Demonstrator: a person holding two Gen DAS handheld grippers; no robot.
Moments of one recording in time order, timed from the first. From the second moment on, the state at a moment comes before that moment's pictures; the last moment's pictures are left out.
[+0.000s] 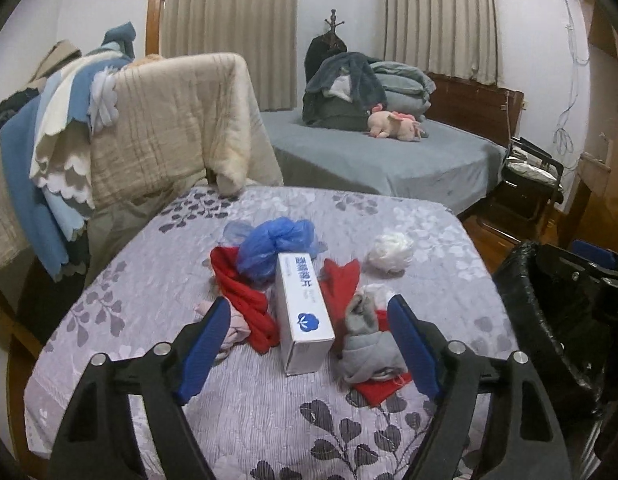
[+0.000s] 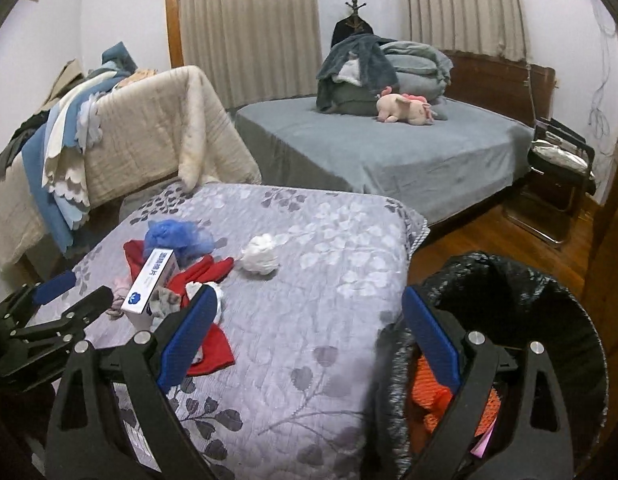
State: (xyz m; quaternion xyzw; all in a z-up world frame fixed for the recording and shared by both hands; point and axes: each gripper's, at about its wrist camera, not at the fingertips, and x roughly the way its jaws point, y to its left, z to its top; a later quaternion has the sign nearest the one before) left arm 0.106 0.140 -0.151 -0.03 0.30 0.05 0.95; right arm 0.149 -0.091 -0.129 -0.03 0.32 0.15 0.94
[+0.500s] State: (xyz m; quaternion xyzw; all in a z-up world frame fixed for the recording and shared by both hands) left arm 0.149 0.147 -0.197 -0.03 0.35 0.06 0.94; right arm 0.169 -0.074 -0.158 -0.04 0.34 0.16 0.92
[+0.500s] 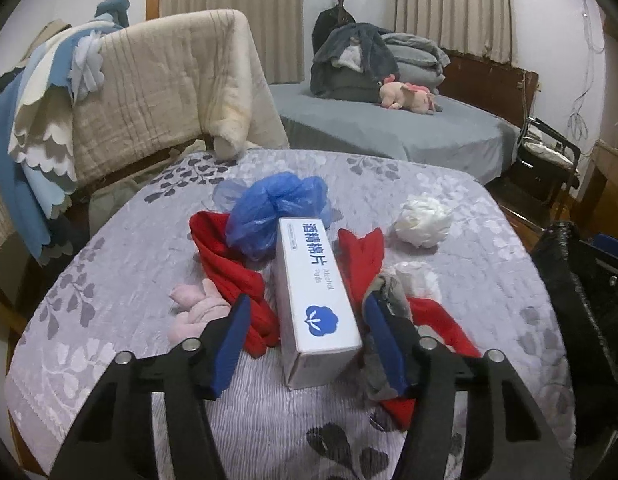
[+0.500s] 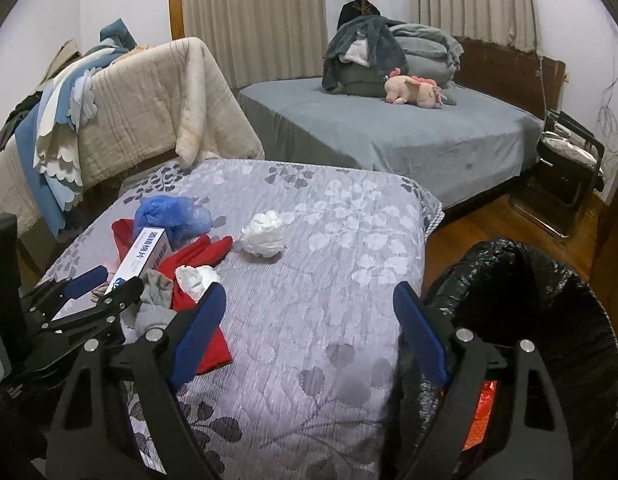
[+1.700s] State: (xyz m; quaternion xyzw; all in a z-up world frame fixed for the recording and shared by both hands) left arm 0.090 0.201 -0.175 -0.05 0.34 0.09 0.94; right arm 0.141 0.026 -0.183 -0.06 0.35 0.26 0.90
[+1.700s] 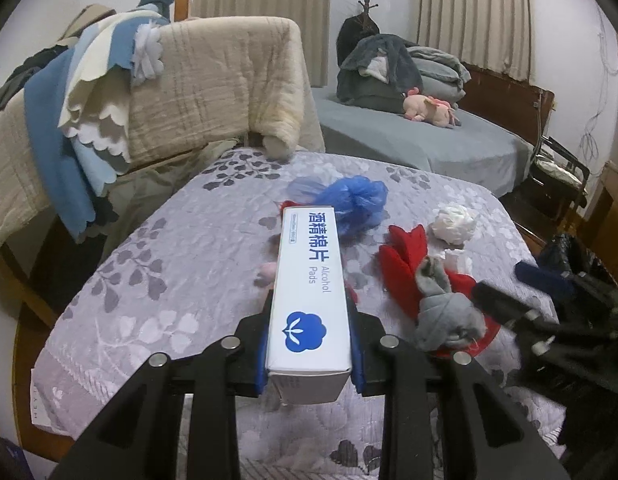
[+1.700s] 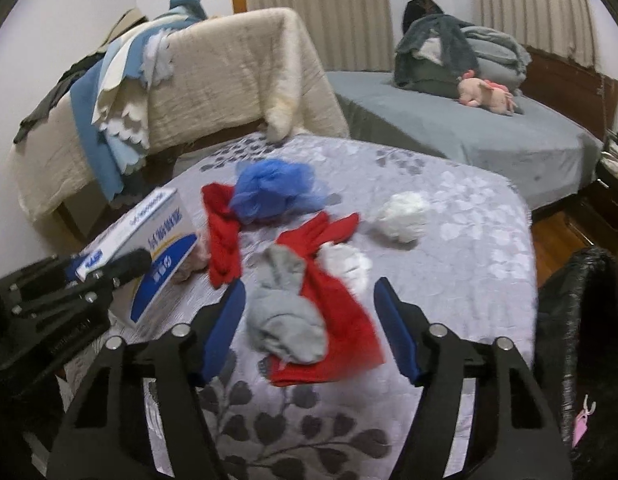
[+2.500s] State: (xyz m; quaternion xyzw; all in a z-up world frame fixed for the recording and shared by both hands) left arm 0.083 0.196 -0.158 -0.06 0.32 0.08 0.94; right arm 0.130 0.033 -0.167 -0.08 0.35 0.29 0.89
